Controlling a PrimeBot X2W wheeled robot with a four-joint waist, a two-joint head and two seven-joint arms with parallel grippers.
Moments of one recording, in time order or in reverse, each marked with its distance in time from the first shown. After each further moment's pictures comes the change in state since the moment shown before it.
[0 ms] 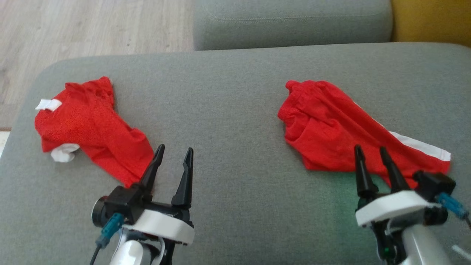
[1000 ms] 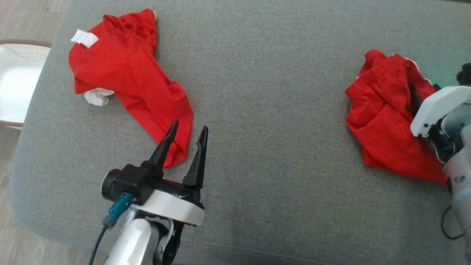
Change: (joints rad) left arm -0.108 -0.001 -0.052 0.002 -0.004 -0.025 0.000; right arm -0.683 -0.256 0.005 0.720 -0.060 0.000 0.303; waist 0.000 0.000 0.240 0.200
